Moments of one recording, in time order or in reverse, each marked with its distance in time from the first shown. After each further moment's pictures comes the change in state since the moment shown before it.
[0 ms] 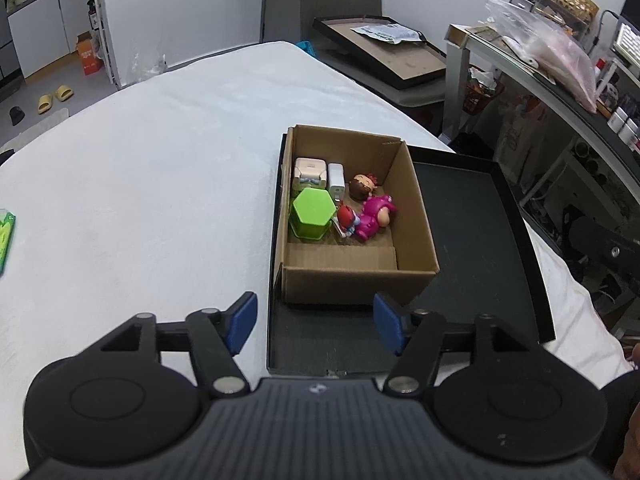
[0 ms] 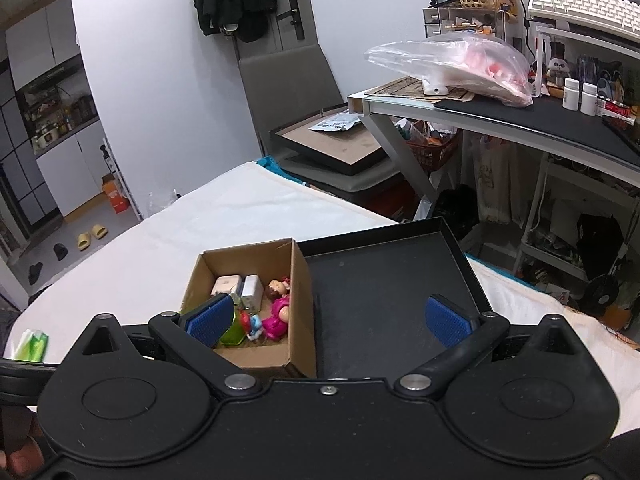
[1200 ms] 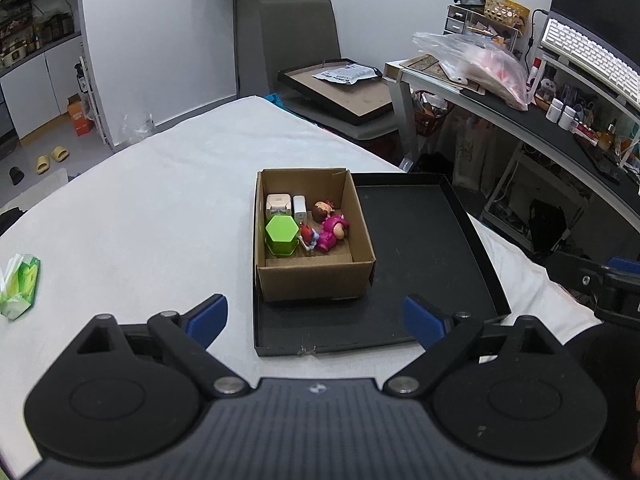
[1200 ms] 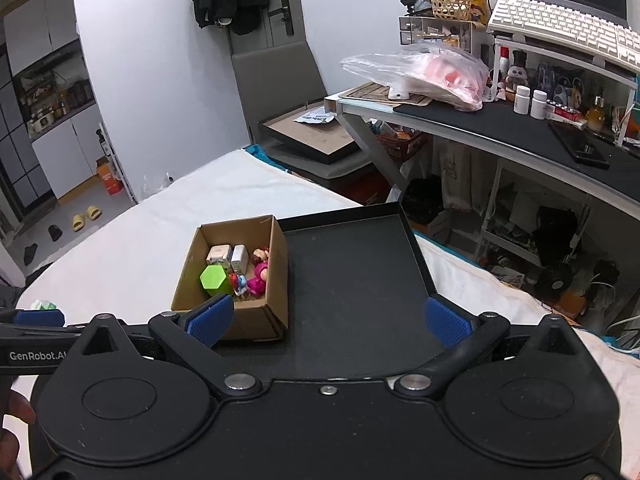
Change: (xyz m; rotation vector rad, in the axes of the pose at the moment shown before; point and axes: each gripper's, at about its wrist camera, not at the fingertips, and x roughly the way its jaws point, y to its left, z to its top) left arm -0.101 -0.043 -0.040 0.119 -0.138 -0.005; right arm -0.099 -0.023 -0.009 -0.028 0.049 -0.047
